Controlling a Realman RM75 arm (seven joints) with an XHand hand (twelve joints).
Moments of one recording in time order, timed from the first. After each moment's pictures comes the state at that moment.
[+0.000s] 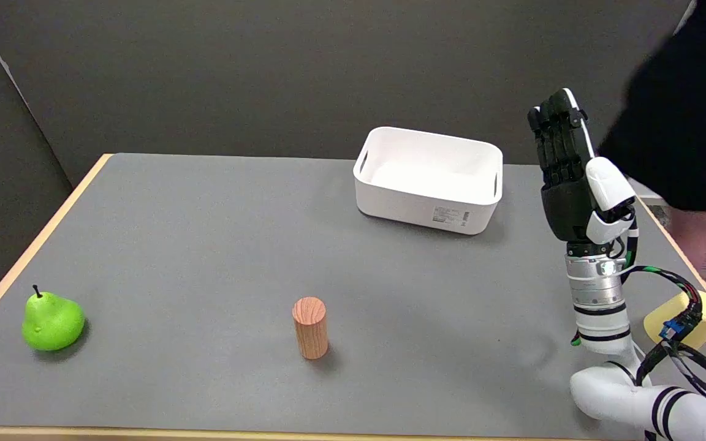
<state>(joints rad) 0.04 -0.97 -2.05 0.93 0.78 1.54 1.48</state>
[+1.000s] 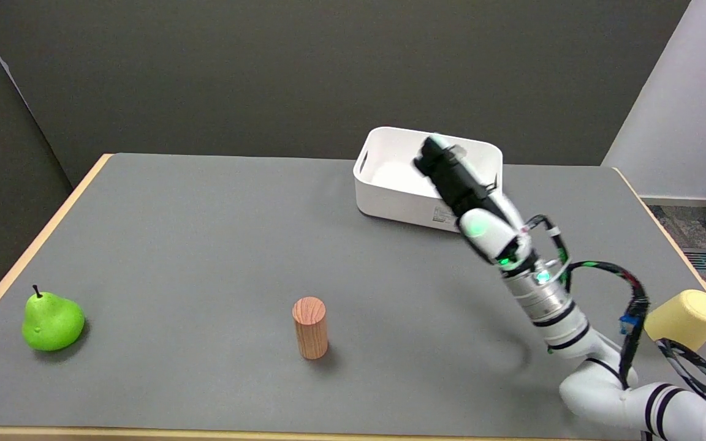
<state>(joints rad) 0.04 -0.97 -2.08 1.04 0.45 1.28 1.62</state>
